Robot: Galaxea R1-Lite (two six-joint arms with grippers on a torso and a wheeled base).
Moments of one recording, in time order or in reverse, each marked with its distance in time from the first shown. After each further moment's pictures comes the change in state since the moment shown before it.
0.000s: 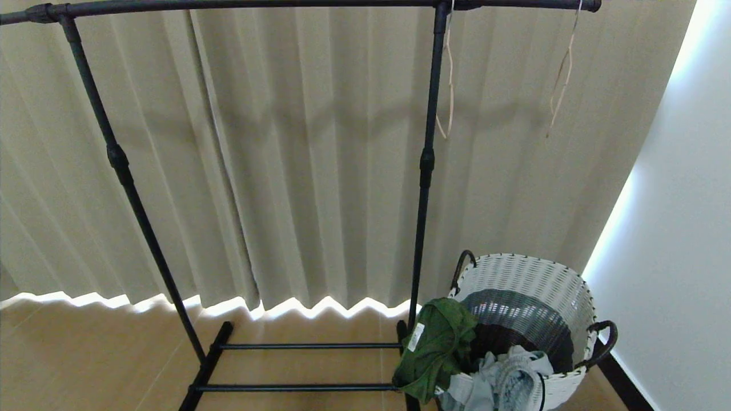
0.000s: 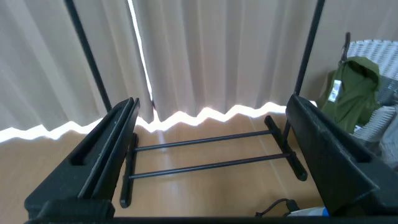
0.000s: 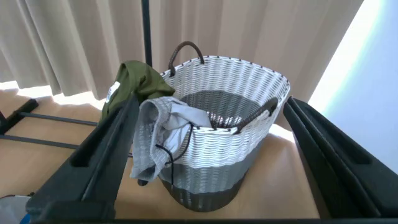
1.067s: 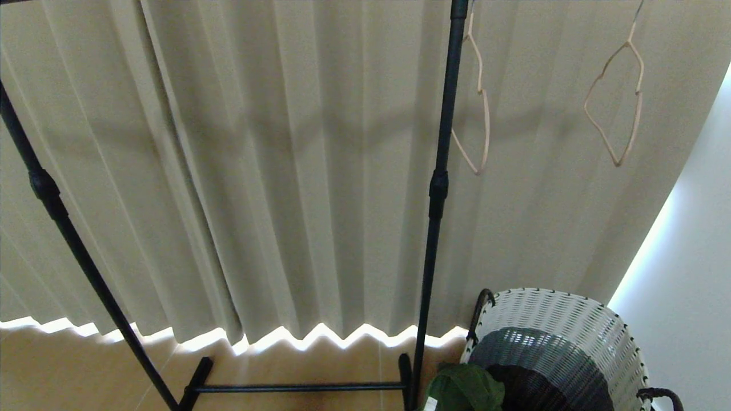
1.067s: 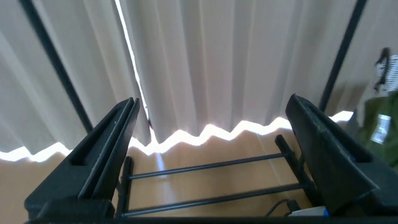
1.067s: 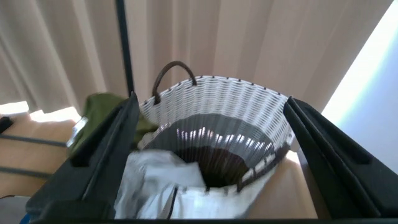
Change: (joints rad) left arm 0.001 0.000 0.000 -0.001 -0.001 0.002; right arm 0.000 0.000 0.000 0.002 0.000 0.000
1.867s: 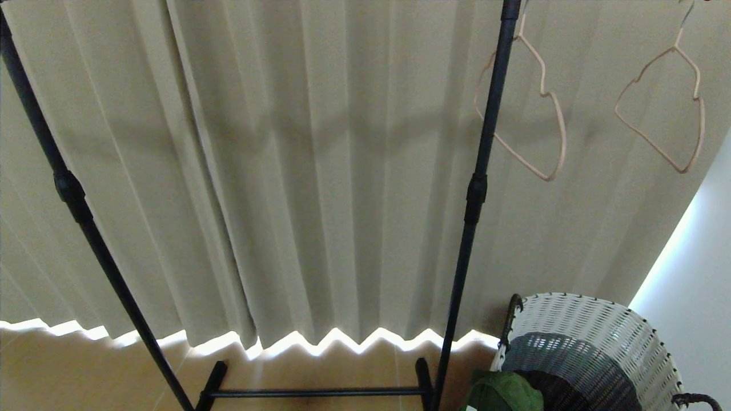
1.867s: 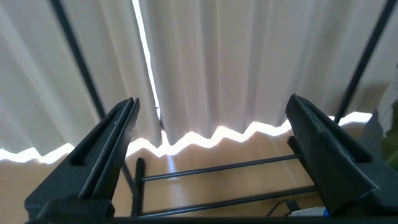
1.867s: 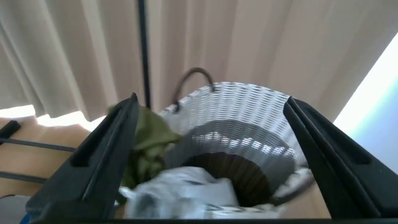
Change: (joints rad) left arm -0.001 0.000 0.000 0.000 0.000 -0.001; right arm -0.001 0.000 -0.004 -0.001 0.000 -0.001
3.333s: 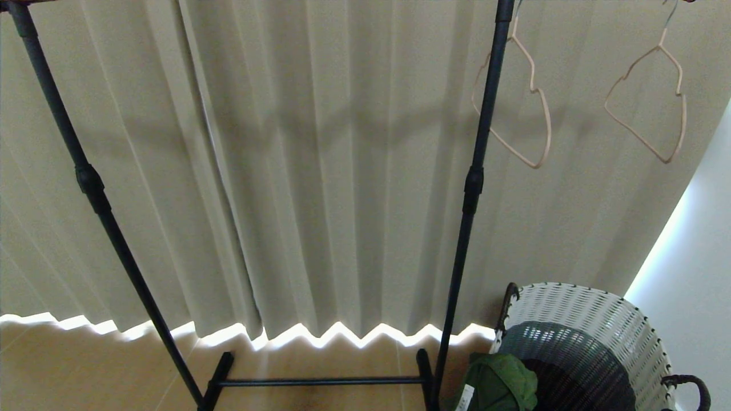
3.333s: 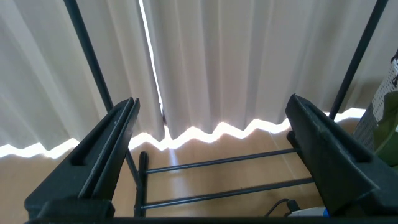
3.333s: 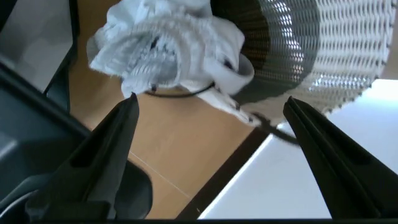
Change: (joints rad) left arm 0.001 0.000 0.000 0.000 0.001 0.000; right arm 0.080 1.100 -0.095 -0.029 -0.085 -0.745
